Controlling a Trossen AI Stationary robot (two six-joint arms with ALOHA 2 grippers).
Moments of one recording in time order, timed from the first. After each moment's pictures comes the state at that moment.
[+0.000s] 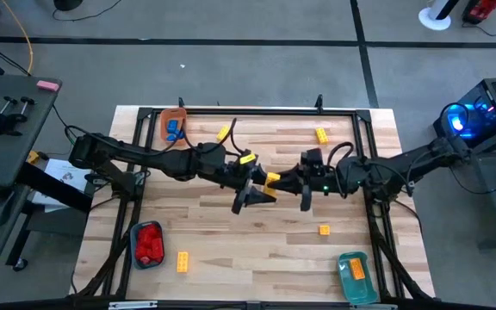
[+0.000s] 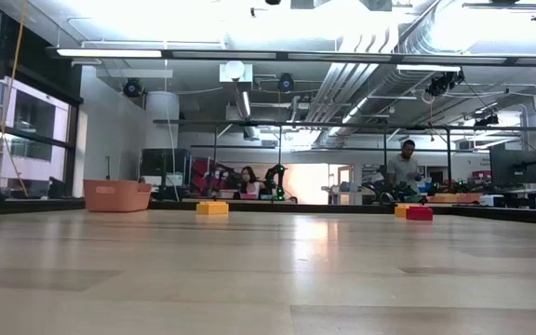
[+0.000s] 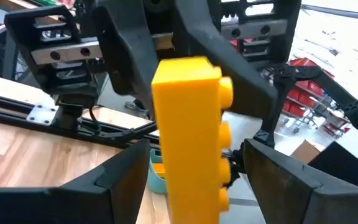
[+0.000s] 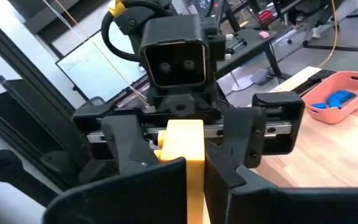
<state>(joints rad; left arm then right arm) -0.09 1.58 1.26 0.24 0.20 -0.43 0.31 1.20 1.00 0.16 0.38 0.59</state>
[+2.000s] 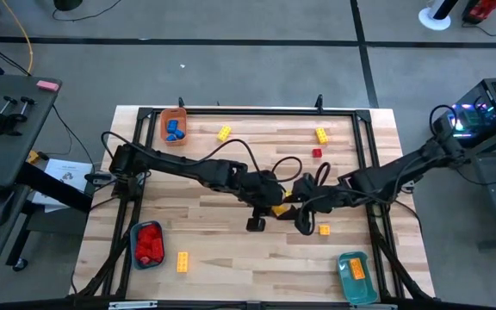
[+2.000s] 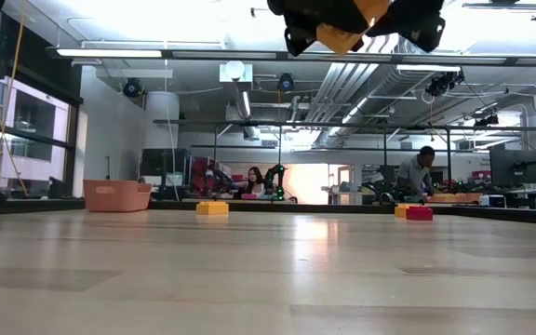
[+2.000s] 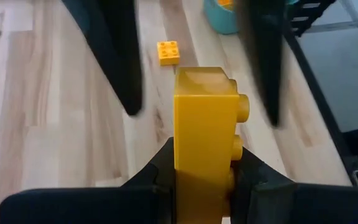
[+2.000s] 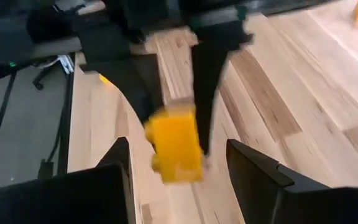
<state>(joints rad) -0.15 1.96 1.74 -0.61 0.09 -0.02 0.38 1.28 1.00 -0.40 0.30 0.62</state>
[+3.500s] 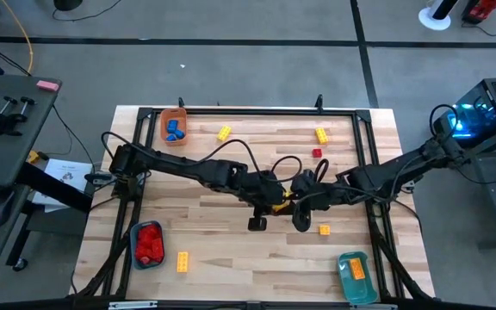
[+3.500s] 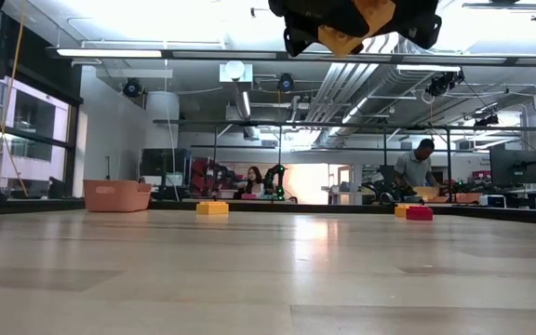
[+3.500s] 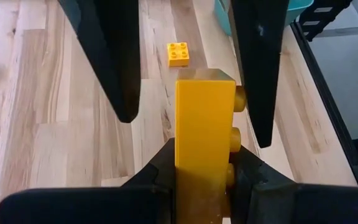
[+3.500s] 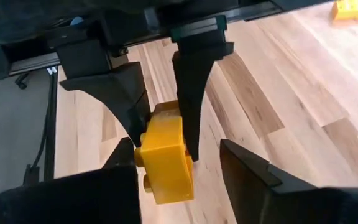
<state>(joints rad) -0.16 1.96 1.74 -0.61 0.06 -0.04 0.36 1.31 1.06 -0.48 0.32 0.61</state>
